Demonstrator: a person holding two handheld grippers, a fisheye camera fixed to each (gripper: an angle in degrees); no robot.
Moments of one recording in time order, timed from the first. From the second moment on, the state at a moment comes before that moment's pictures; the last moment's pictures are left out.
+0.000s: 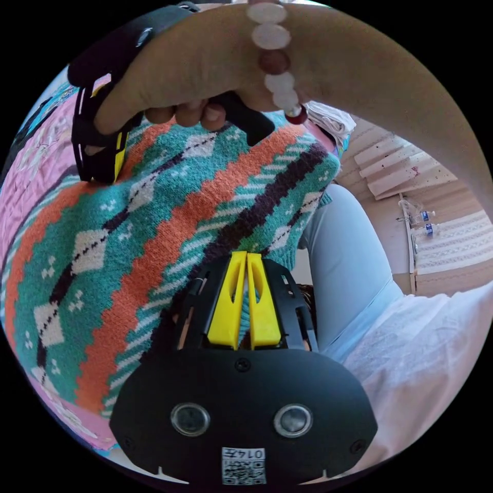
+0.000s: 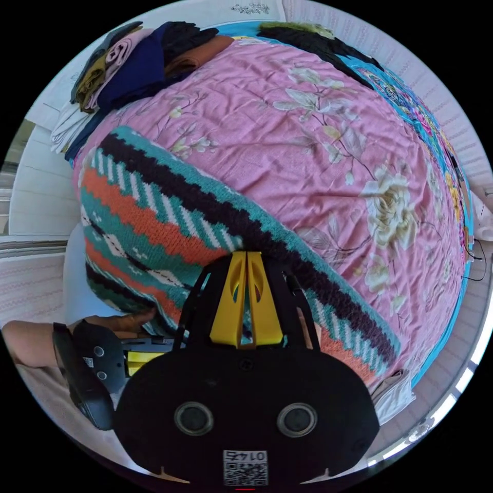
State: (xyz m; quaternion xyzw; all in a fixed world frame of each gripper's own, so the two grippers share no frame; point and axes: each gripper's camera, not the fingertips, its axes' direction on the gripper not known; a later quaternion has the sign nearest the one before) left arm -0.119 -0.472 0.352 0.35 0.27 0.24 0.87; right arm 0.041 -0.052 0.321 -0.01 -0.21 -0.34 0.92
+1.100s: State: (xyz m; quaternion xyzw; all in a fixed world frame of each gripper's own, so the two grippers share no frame) left arm 0.009 -0.543 0.099 0.41 0.08 0.29 0.86; right arm 0.427 0.184 0.445 0.01 -0.44 0.14 0.89
